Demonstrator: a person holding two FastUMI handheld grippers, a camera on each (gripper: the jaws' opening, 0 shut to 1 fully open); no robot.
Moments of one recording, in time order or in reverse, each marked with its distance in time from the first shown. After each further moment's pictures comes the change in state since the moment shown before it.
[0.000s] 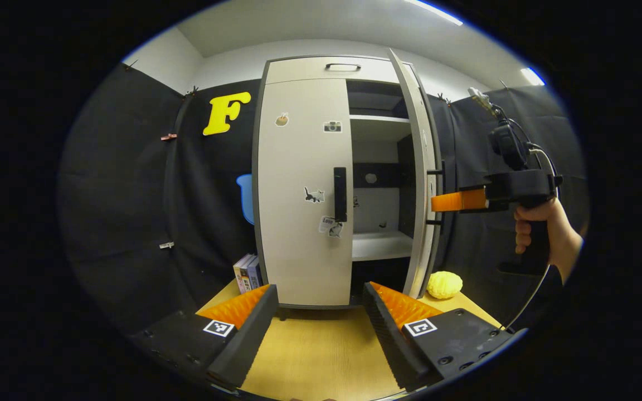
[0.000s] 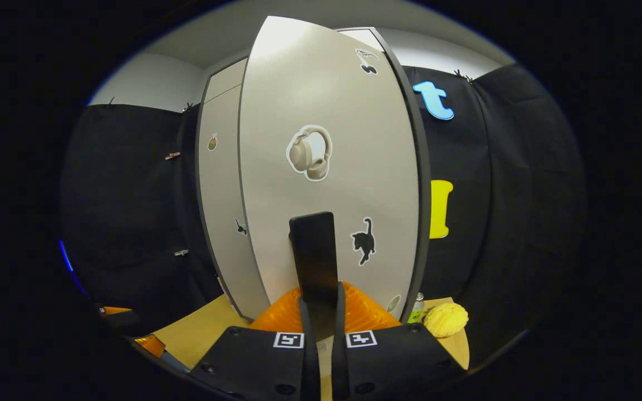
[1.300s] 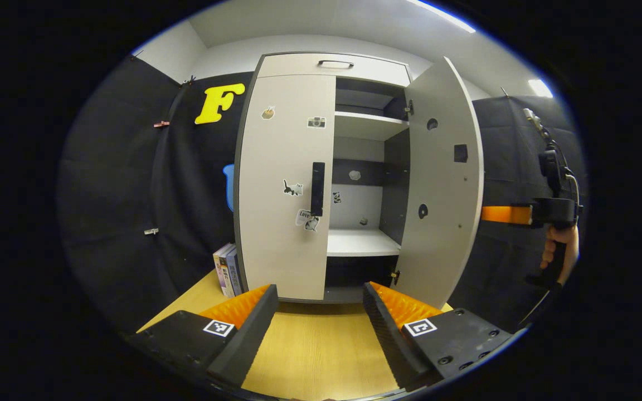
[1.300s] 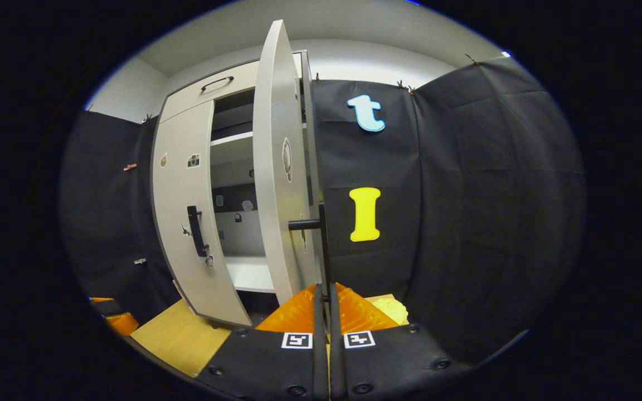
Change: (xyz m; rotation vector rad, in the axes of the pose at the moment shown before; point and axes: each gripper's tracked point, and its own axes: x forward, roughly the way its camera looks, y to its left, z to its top) left arm 0.008 -0.022 0.009 -0.060 0.021 -0.042; right arm -0.097 -0.116 -0.002 0.040 -0.073 -0.282
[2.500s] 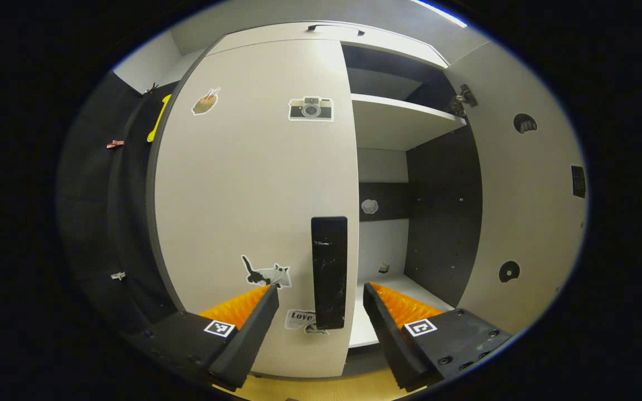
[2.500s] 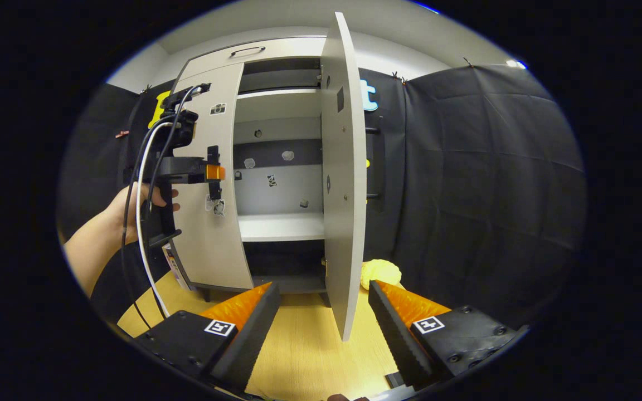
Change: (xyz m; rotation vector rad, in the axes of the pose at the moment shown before) left arm 0.275 0.014 0.110 0.075 -0.096 -0.080; right arm -0.073 0.074 -0.120 -0.083 0.091 -0.147
